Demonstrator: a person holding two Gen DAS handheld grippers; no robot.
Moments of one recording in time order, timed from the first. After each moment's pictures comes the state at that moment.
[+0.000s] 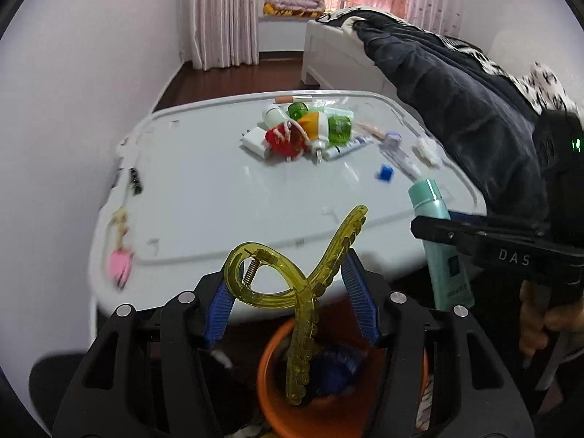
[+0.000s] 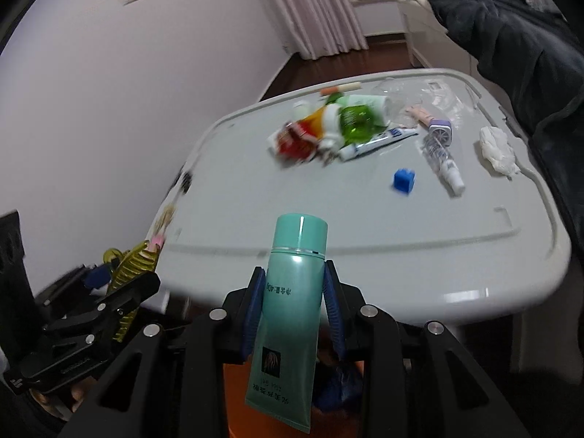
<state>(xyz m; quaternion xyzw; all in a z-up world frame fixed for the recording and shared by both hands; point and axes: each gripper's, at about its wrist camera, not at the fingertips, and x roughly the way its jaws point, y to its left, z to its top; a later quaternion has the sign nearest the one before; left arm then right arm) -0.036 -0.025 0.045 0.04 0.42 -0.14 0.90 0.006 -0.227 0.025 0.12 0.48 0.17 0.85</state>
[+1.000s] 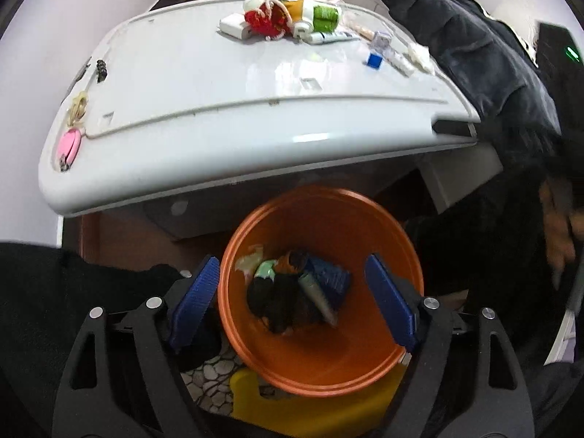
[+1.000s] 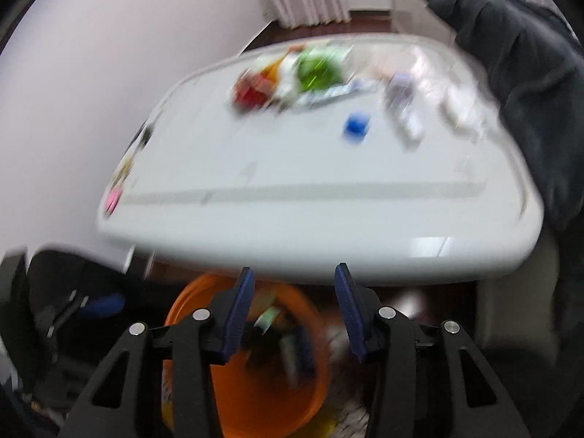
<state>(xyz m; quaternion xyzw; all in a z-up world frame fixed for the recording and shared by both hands) -0.059 -0.022 -0.028 0.00 0.54 -0.17 0.82 0.020 -0.254 0.000 0.06 0.53 0.12 0.84</state>
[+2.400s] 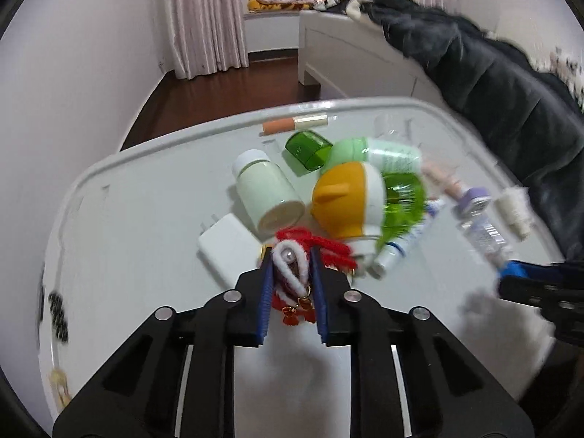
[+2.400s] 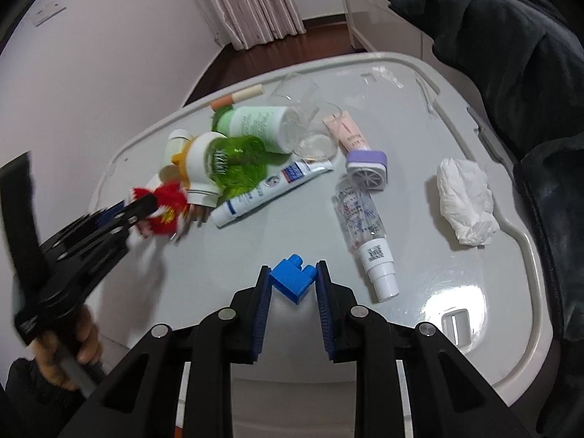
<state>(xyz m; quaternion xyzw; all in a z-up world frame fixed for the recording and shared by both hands) 0.182 -0.074 -0.011 0.05 0.41 -0.15 0.90 0.147 -0.281 -0.021 0.12 0.52 0.06 0.84</state>
